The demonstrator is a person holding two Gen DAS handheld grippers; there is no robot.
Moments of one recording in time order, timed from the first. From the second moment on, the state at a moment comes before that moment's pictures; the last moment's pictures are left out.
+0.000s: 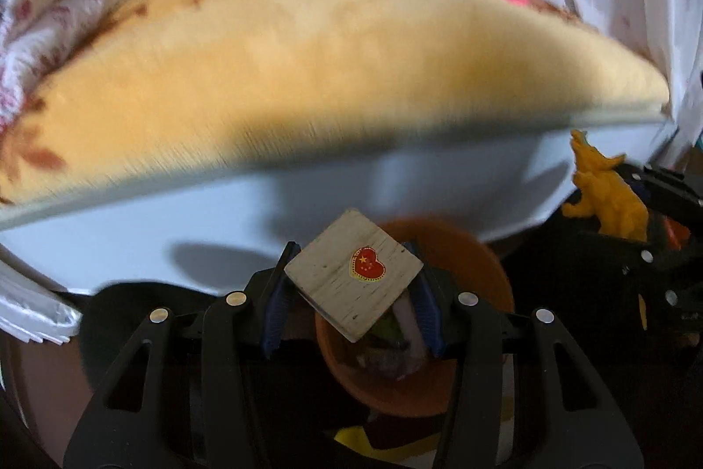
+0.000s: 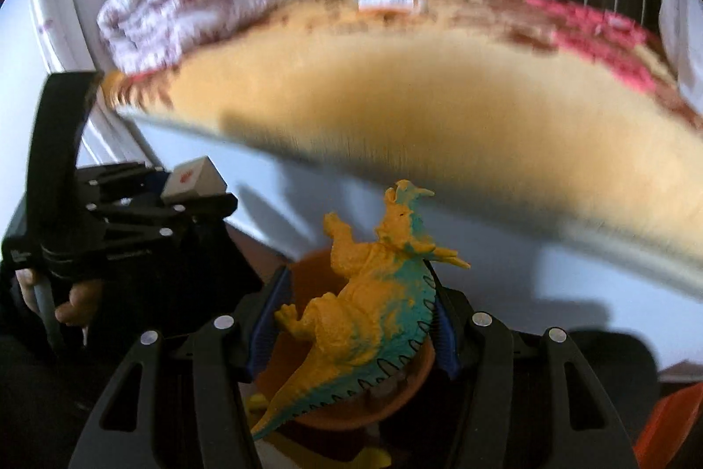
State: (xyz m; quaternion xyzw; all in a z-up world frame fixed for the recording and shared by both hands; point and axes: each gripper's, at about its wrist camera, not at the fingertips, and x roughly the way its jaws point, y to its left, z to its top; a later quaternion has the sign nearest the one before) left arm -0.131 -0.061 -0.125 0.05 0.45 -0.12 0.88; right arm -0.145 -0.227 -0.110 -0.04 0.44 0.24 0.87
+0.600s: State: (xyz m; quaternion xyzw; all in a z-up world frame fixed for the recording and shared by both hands) left arm -0.097 -0.076 -0.229 0.05 0.59 -0.14 0.80; right arm -0.115 -0.201 -0.208 -0.05 0.56 0.23 0.79
